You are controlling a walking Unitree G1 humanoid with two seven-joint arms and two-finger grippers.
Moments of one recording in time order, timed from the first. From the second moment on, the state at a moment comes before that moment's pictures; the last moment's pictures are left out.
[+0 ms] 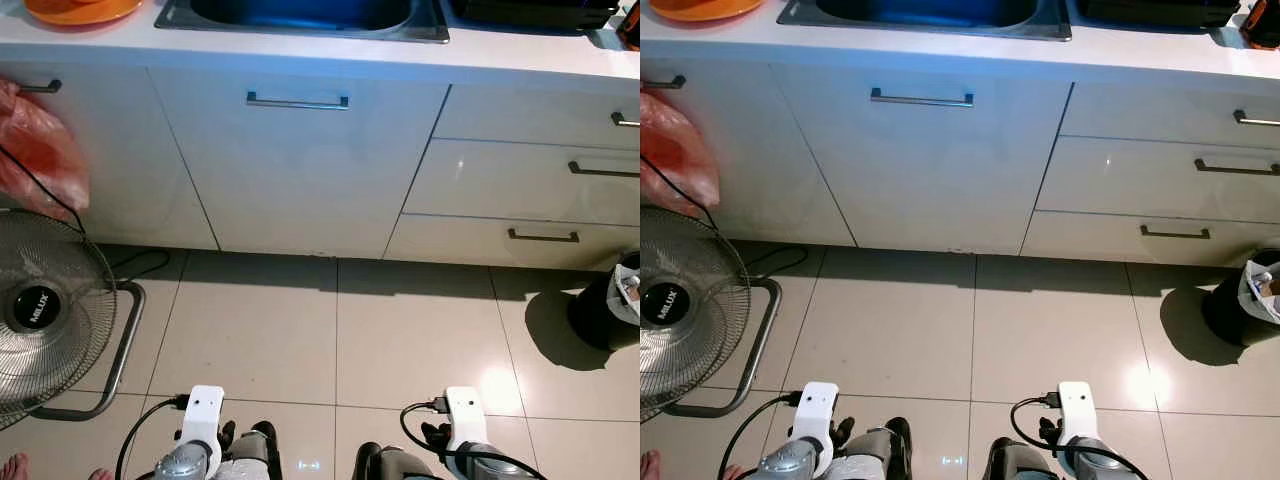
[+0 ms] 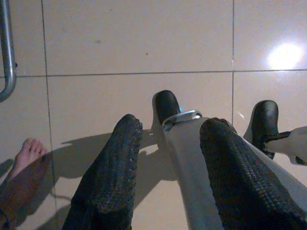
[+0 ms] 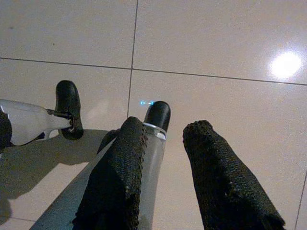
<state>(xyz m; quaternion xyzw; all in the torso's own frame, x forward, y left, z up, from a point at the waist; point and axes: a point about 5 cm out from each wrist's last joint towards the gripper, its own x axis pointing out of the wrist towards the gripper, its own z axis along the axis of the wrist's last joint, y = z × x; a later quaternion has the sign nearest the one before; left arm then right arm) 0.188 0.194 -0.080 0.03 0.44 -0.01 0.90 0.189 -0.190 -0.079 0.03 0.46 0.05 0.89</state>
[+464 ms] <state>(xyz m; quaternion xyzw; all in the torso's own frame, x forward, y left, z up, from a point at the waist) 0.184 0.196 -0.081 0.03 0.45 0.00 0.89 0.188 -0.190 -0.080 0.03 0.46 0.05 0.89</state>
